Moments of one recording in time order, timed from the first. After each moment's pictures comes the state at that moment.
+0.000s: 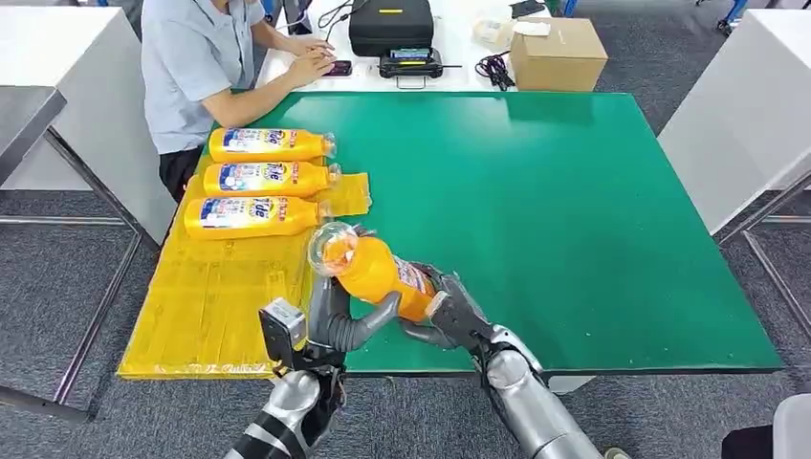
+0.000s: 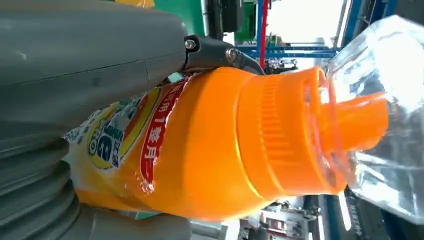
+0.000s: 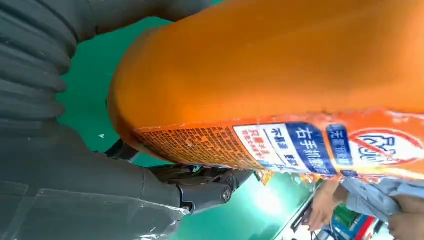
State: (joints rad) left arm -0.25 -0.32 -0.44 -1.05 0.09 0.26 -0.65; right arm -0.30 0.09 0.33 -0.94 0.40 0.14 -0.62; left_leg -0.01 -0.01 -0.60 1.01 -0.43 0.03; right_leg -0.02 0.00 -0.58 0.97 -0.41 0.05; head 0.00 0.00
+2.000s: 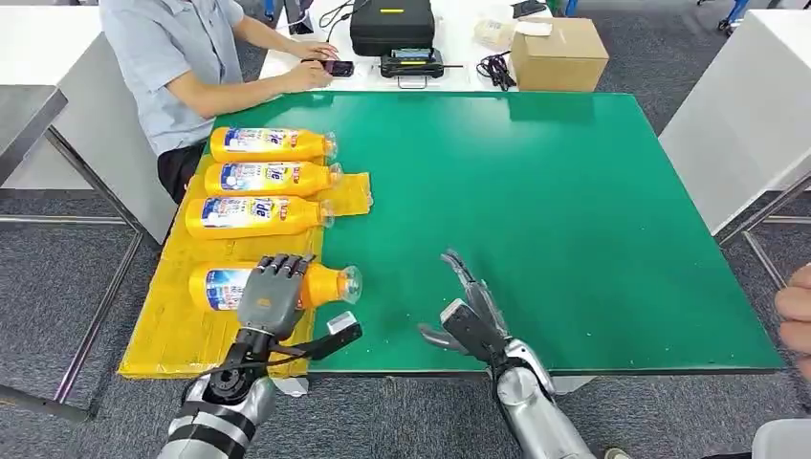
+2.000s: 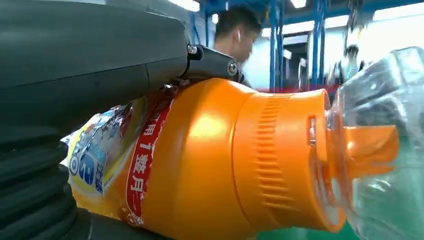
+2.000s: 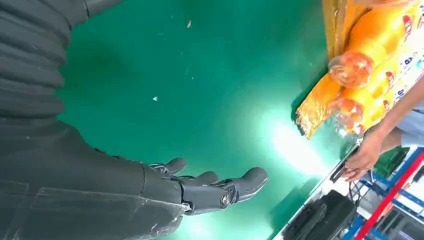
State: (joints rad) left arm -0.29 -0.19 -0.16 -0.93 -1.52 0.65 -0.01; right arm -0.23 0.10 0.22 -0.97 0.47 -0.03 -0.59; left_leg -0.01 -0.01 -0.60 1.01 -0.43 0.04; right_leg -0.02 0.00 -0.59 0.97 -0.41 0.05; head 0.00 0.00
